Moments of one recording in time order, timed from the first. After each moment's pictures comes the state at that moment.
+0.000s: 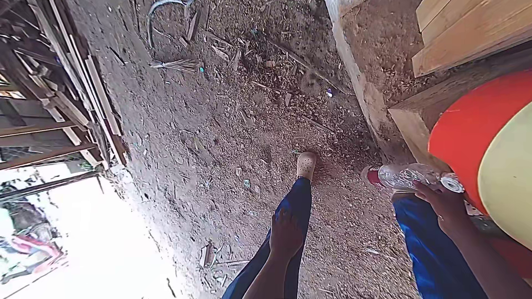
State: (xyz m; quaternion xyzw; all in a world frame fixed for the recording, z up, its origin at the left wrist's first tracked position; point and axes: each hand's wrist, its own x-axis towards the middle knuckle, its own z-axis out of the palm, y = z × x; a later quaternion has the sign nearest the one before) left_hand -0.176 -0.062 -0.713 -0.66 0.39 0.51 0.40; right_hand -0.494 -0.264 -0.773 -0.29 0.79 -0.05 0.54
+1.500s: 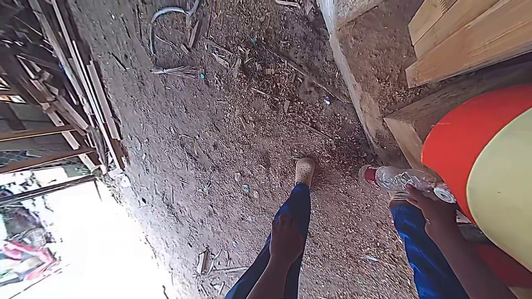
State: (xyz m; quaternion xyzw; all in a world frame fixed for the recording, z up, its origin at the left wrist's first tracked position) left_hand -0.180 -0.075 -0.711 -0.66 0.40 0.50 0.39; right_hand -0.473 -0.270 -0.766 -0.23 0.82 -0.09 0.51
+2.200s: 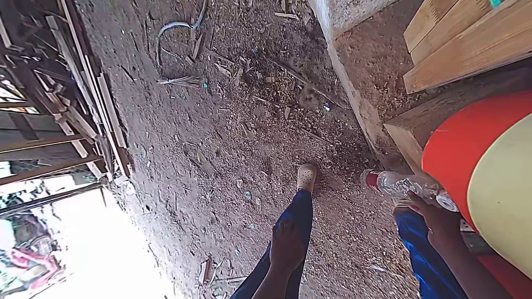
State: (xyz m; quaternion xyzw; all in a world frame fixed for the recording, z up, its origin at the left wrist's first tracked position) left_hand -0.177 -0.080 -0.716 -0.65 0.39 0.50 0.41; right_hand -0.476 -0.268 -0.771 -0.24 0.82 -0.10 0.51
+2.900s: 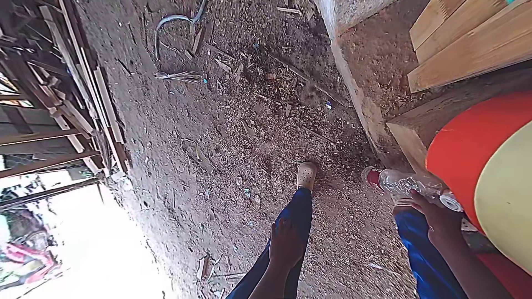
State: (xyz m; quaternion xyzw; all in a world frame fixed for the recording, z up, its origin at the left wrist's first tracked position) left_hand -0.171 -0.076 -0.718 -0.65 0.39 0.50 0.41; right_hand -0.471 -0.268 -0.772 -0.22 0.83 -0.12 0.50
